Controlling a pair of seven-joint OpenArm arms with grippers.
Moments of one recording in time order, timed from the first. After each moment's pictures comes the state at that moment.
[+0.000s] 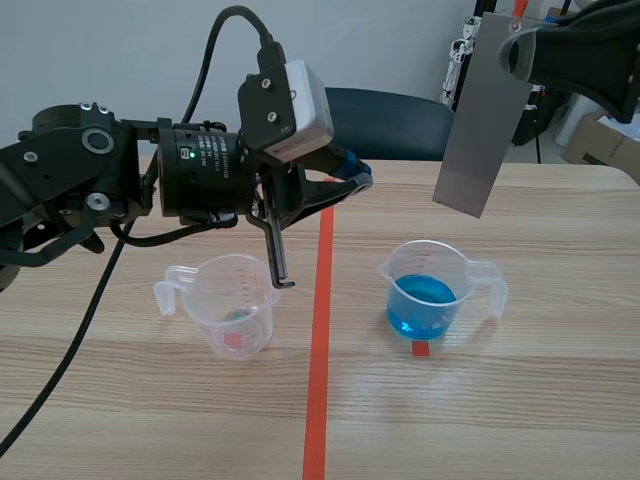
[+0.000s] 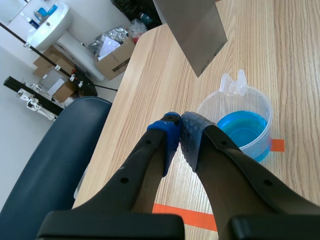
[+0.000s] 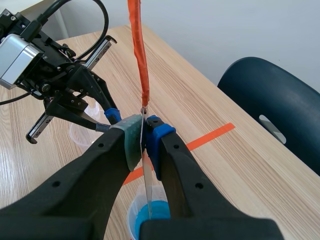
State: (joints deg) left arm -20.8 -25.1 37.7 85.1 10.5 -36.5 -17.2; right arm 22.4 76.2 -41.7 101.3 60.8 35.2 11.8
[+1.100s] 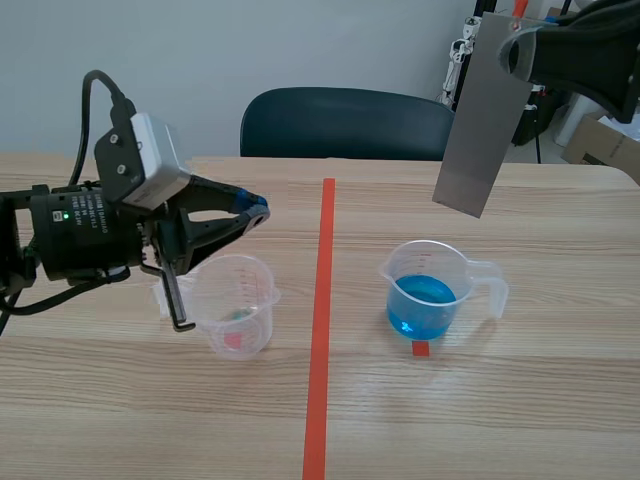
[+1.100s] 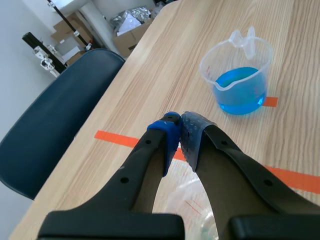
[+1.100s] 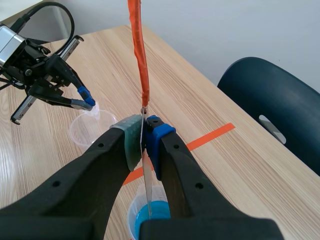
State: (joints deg) left arm -5.4 -35.3 25.3 85.1 8.5 -34.1 -29.1; right arm 22.4 76.2 -41.7 101.3 60.8 35.2 11.8
